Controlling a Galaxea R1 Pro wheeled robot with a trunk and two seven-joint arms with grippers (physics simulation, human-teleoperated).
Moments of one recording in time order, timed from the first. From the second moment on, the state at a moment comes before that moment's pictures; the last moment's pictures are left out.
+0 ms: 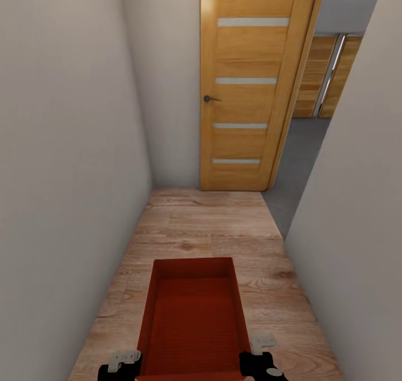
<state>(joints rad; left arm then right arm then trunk) -0.33 0.02 0.03 -0.26 0.00 -0.39 -0.01 -0.48 0.11 0.02 -0.16 0.01 -0.11 -0.05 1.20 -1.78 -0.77</state>
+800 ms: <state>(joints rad) -0.33 0.02 0.03 -0.26 0.00 -0.39 -0.01 -0.48 0.11 0.02 -0.16 0.01 -0.11 -0.05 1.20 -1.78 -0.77</state>
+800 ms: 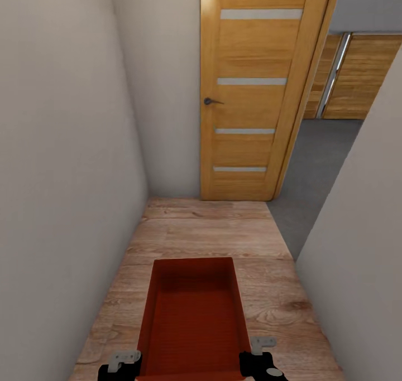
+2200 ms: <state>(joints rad) -0.33 0.02 0.03 -0.26 0.00 -0.39 -0.01 -0.48 0.11 0.02 -0.16 0.01 -0.11 -0.05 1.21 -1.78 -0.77</state>
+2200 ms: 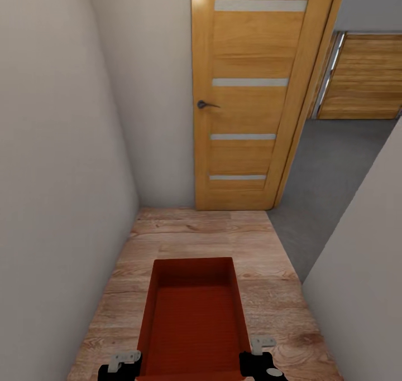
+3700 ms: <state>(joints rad) -0.33 0.02 0.03 -0.26 0.00 -0.39 -0.01 -0.48 0.11 0.02 -0.16 0.01 -0.11 -0.05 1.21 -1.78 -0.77</state>
